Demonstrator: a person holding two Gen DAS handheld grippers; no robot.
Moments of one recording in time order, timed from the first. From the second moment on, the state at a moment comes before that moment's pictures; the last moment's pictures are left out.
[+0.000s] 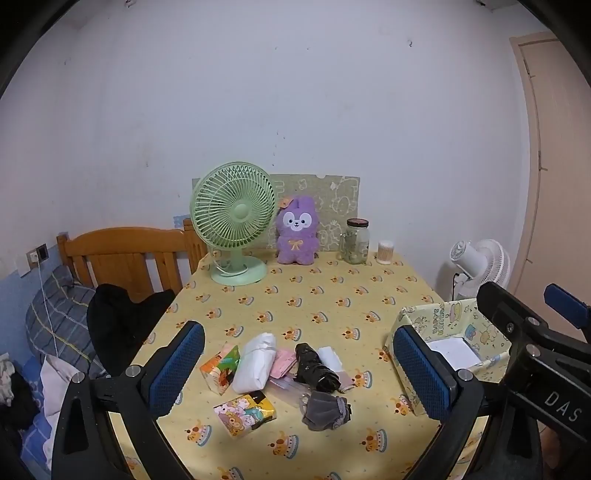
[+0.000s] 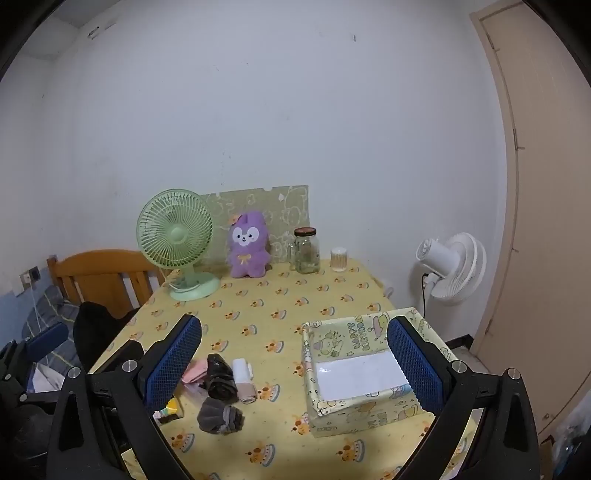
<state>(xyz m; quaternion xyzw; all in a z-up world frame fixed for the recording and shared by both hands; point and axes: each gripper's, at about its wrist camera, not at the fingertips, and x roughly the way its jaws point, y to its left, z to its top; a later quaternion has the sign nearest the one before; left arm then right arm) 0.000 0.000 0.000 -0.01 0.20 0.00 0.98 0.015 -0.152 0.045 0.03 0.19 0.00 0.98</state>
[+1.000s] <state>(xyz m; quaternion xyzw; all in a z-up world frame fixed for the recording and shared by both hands) 0.007 0.005 -0.001 -0.01 0.19 0.01 0.98 0.023 -0.145 0.043 0.03 0.20 -0.01 0.98</state>
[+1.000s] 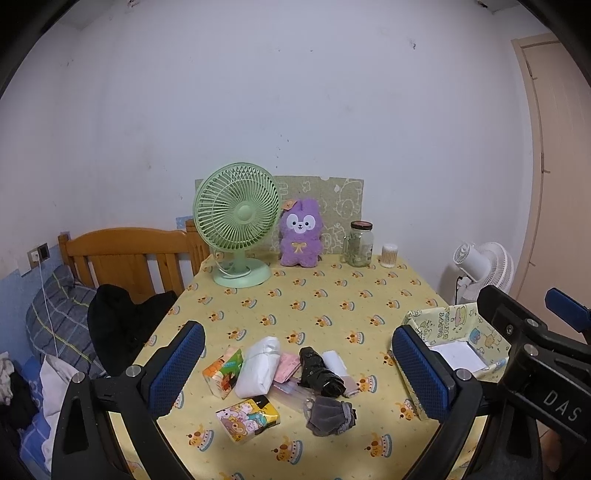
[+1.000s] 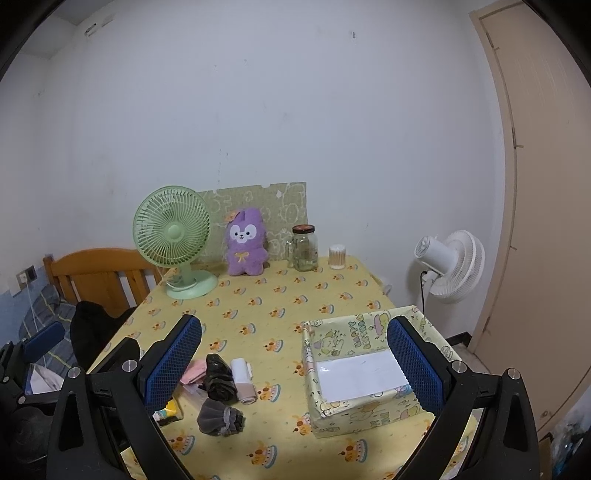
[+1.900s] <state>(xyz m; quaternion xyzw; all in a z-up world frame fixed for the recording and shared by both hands) 0.025 0.021 -0.020 -0.01 0.21 0.01 0.98 0.049 -0.117 0.024 0.03 0.23 0.02 0.97</state>
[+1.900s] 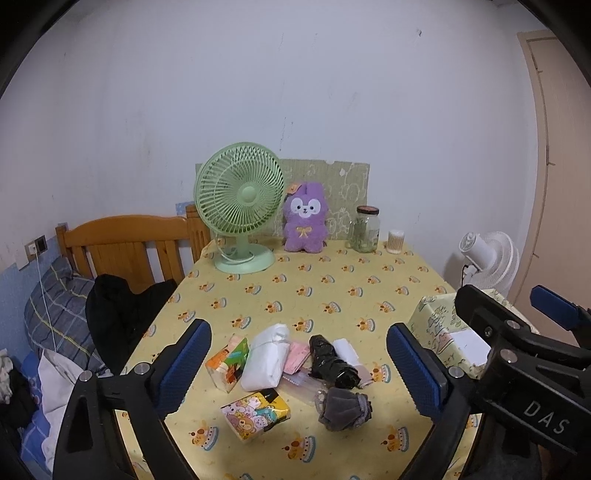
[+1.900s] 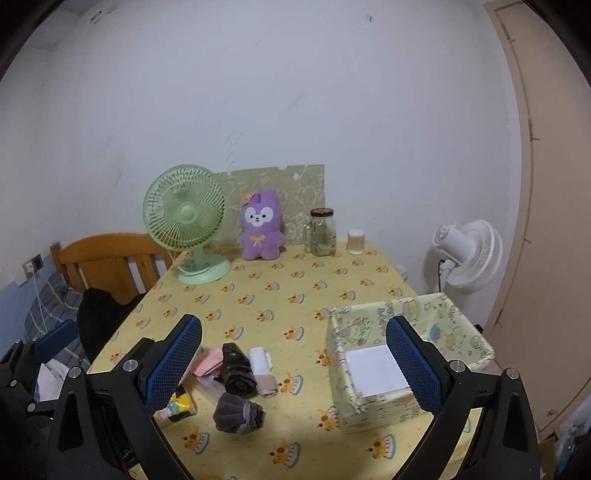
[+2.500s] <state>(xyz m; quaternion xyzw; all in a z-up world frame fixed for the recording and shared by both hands) 0.057 0.048 -0.070 0.00 0.27 0.01 0.96 0.084 -0.087 -0.032 0.03 0.27 0.05 0.96</state>
